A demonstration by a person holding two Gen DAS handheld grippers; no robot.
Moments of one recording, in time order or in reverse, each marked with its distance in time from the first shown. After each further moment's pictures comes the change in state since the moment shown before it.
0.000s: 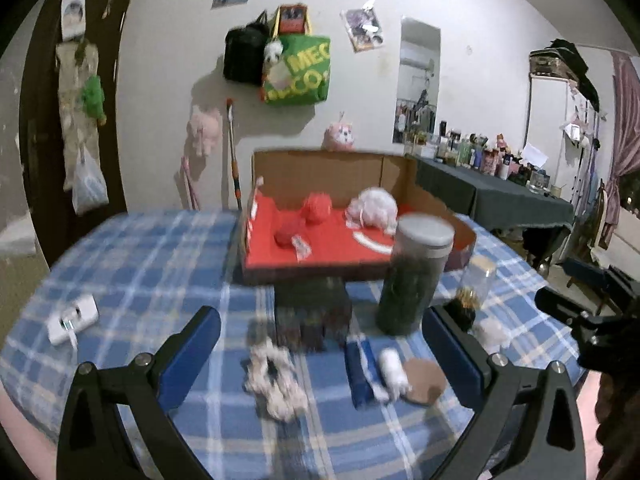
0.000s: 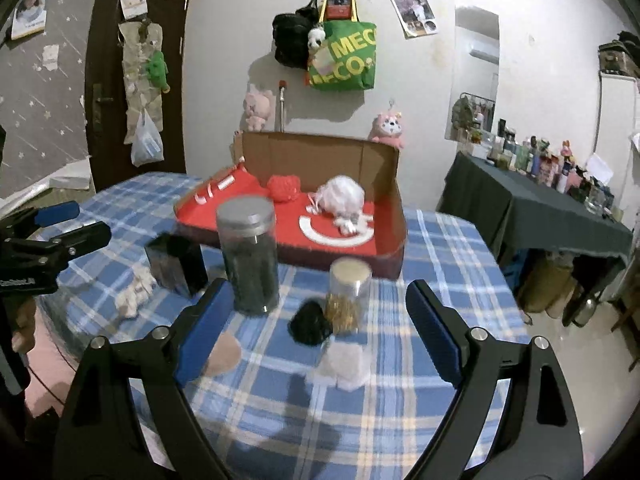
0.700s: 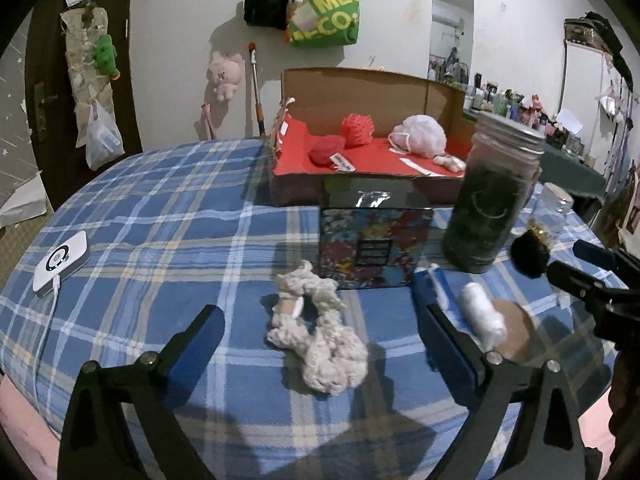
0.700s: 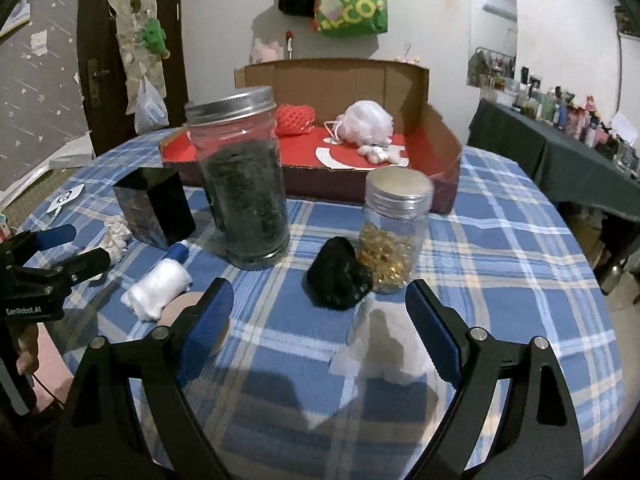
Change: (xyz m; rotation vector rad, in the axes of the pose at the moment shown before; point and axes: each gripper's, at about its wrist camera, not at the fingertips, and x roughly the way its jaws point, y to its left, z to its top) left arm 0.066 0.028 -0.044 -0.012 0.176 0.105; right arm 0.088 0.004 -0.029 0.045 0.158 0.094
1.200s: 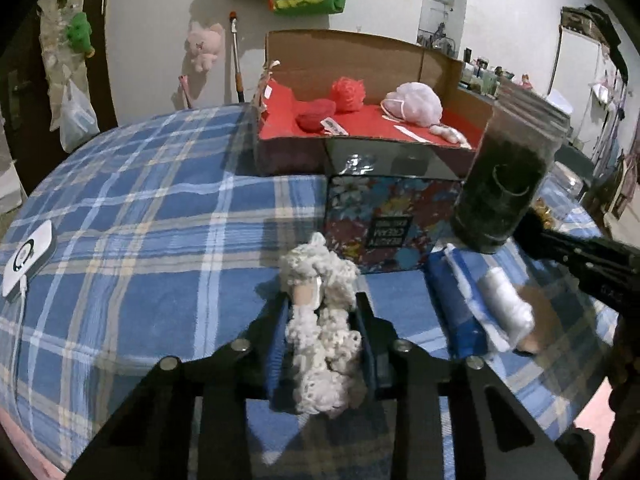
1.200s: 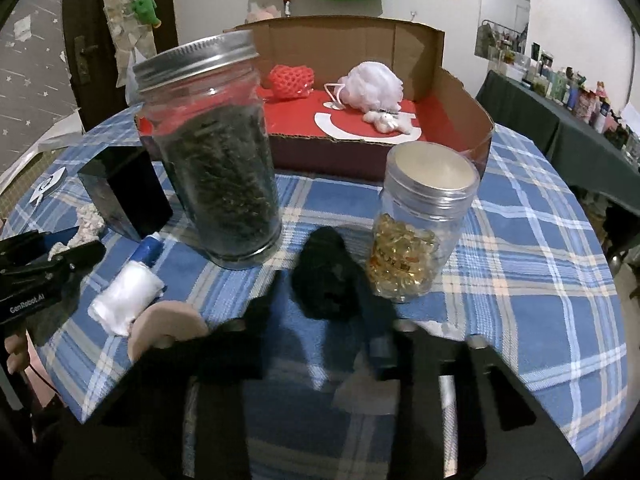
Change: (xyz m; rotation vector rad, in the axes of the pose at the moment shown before) left arm 0.027 0.010 0.003 0.007 0.109 -0.093; right arm 0.035 -0.002 0.007 0.004 0.129 0.013
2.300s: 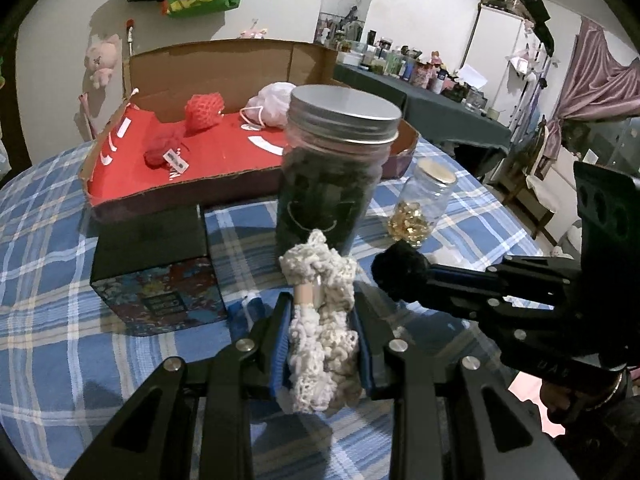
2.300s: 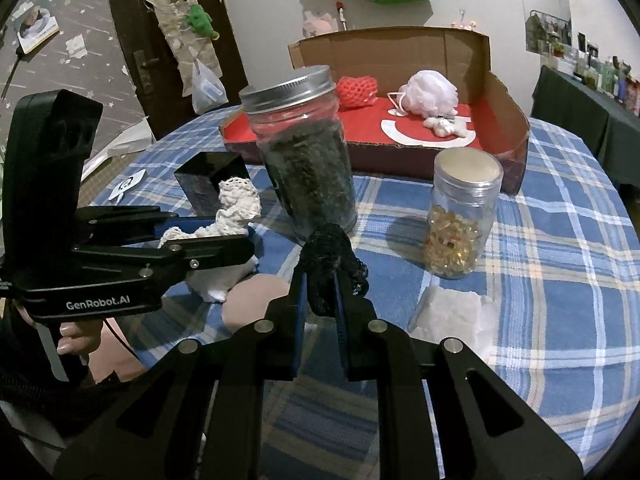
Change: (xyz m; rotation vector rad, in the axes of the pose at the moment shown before) left arm -0.007 -0.091 0.036 0.157 0.058 -0.296; right arm -0.039 0.000 -0.008 -0.005 -0.019 0.250
